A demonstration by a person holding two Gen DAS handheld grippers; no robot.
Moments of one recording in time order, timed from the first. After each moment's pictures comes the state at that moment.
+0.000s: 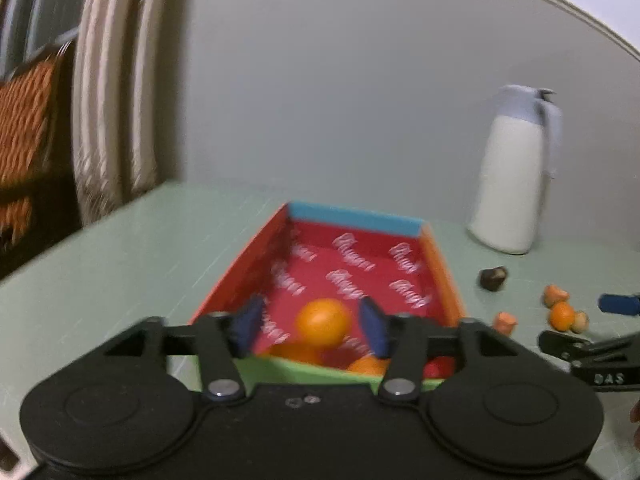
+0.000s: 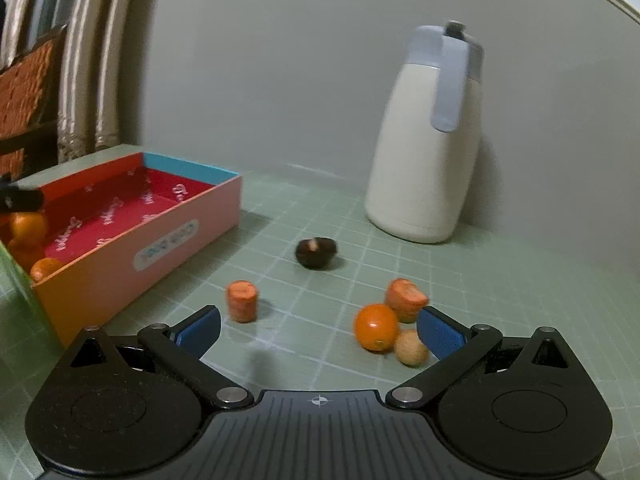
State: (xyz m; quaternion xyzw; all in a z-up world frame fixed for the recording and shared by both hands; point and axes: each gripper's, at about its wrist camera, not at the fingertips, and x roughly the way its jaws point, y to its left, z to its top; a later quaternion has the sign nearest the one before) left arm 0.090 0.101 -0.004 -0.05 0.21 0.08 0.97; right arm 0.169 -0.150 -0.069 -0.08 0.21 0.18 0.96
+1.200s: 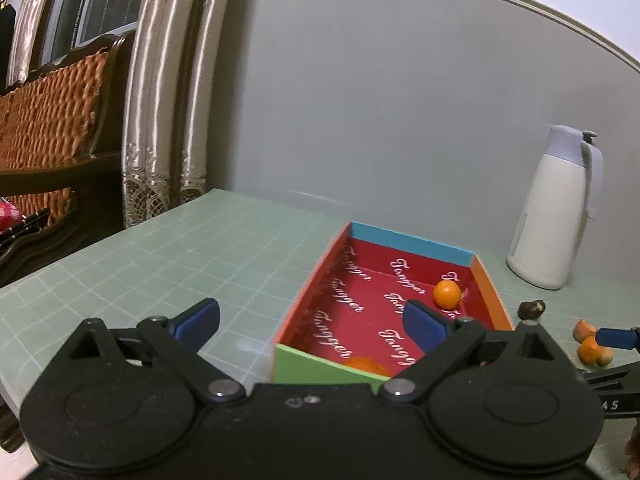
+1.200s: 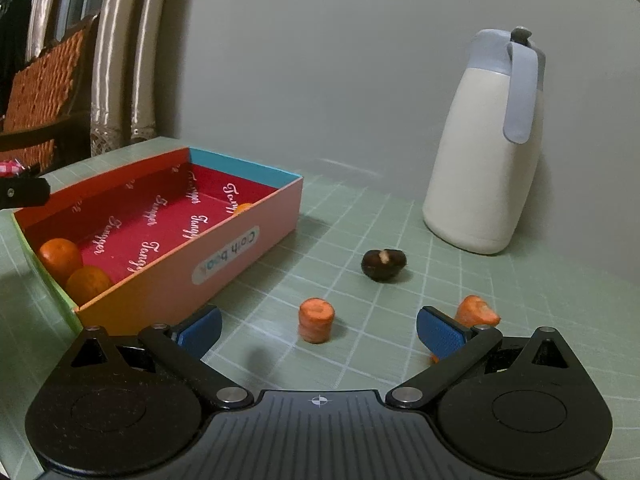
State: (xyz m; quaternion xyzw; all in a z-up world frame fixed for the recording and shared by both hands) left arm 0.071 0.136 0.001 -0.07 0.18 0.13 0.97; right arm 0.179 -0.112 -0.068 -0.08 0.22 0.22 0.95
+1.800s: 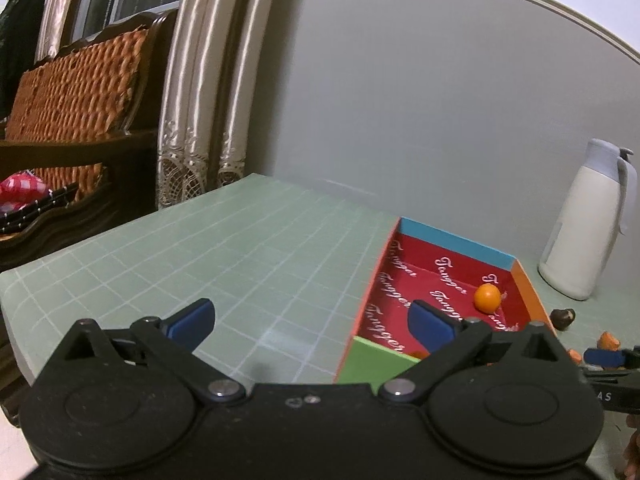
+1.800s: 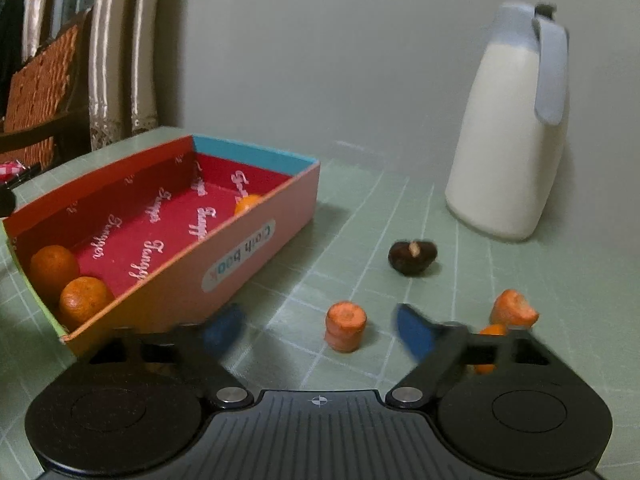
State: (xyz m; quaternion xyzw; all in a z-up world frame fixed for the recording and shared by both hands) left arm 0.062 0.170 -0.002 -0.11 0.20 0.16 0.96; right arm 0.203 -0.093 -0.078 -0.06 0.27 0.23 0.93
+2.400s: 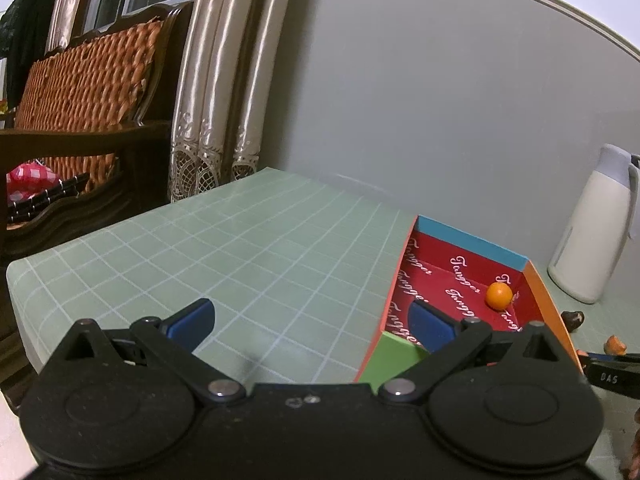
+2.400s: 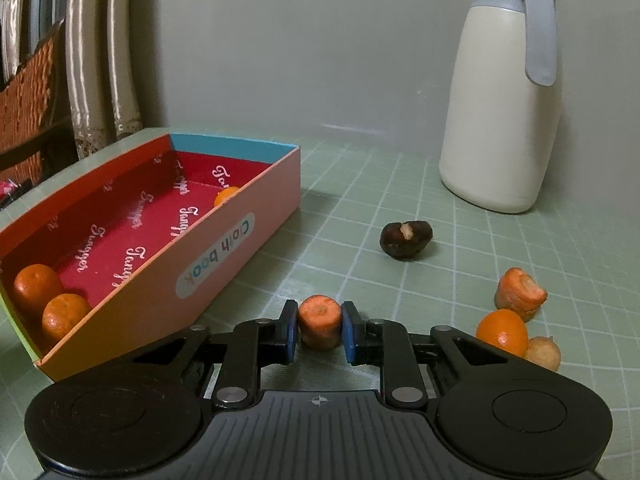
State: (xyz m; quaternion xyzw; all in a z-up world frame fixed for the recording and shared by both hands) left arm 0.061 0.177 -0.004 -0.12 0.20 0.18 0.96; right arm 0.213 -0.101 -0.076 -0.03 0.28 0.22 0.93
